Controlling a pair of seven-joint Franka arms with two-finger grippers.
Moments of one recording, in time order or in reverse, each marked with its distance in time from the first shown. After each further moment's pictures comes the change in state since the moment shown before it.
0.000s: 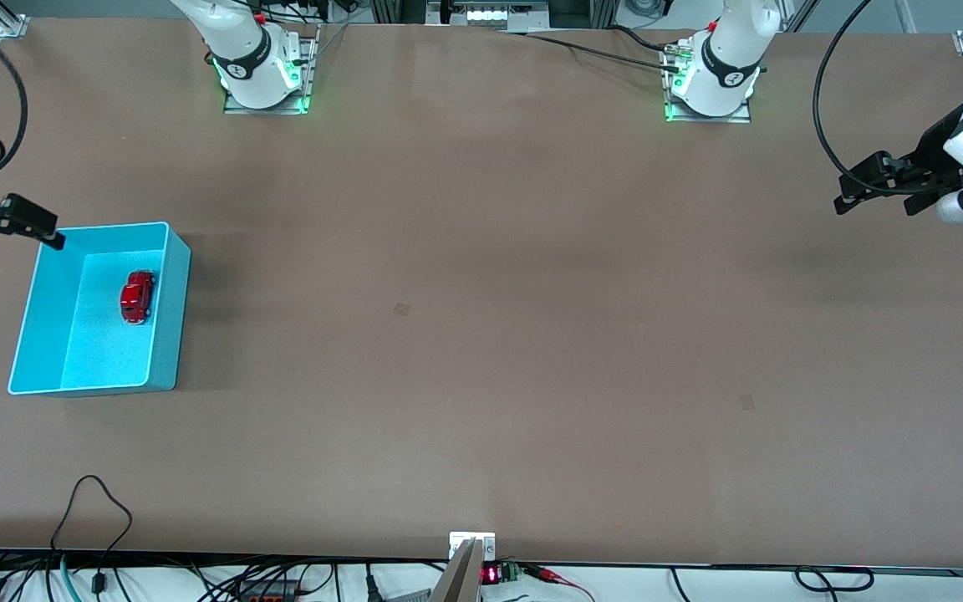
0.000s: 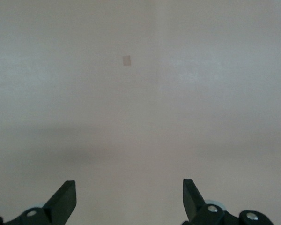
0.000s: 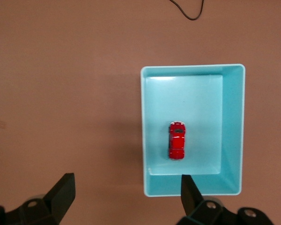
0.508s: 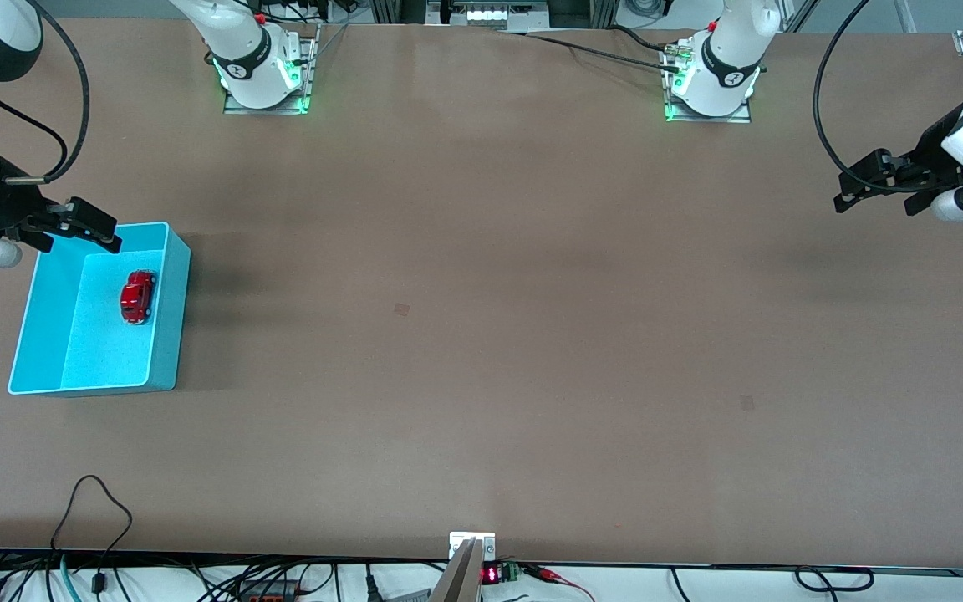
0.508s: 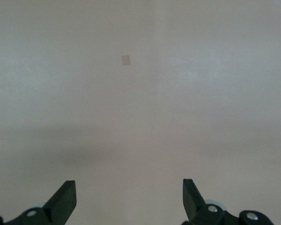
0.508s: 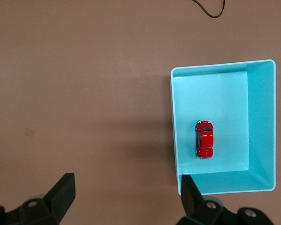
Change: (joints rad) left arm 0.001 -0.001 0.000 -0.001 0.000 -0.001 -0.003; right arm 0.051 0.013 0.043 0.008 -0.001 -0.004 0.142
